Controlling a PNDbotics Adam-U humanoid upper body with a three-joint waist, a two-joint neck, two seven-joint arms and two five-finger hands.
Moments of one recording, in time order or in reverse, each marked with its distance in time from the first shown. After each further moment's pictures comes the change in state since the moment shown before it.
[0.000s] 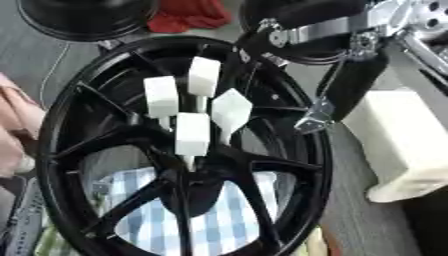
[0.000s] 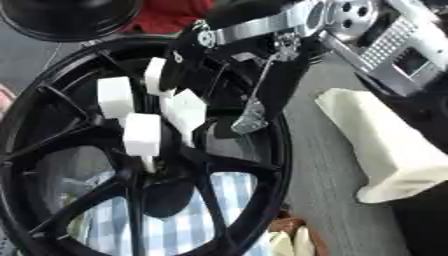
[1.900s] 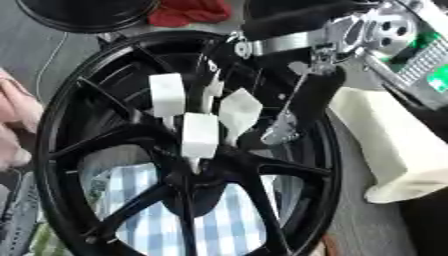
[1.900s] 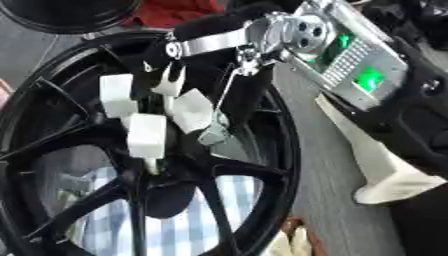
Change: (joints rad) left arm -0.027 -0.001 -0.003 0.000 0.003 0.004 -0.004; right arm -0.017 0.074 0.039 0.000 0.052 0.118 -0.046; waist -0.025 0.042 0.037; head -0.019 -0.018
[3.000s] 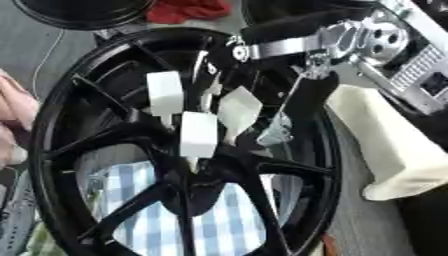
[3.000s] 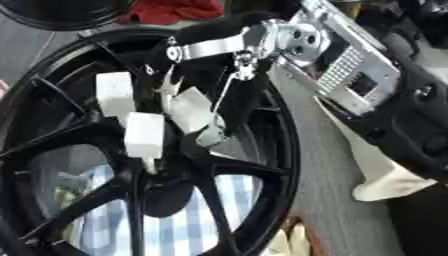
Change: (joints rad) left arm 0.000 -0.001 -0.003 0.000 -0.001 0.002 -0.002; right arm 0.043 -0.007 -0.024 0.000 0.027 0.028 -0.026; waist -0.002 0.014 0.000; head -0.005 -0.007
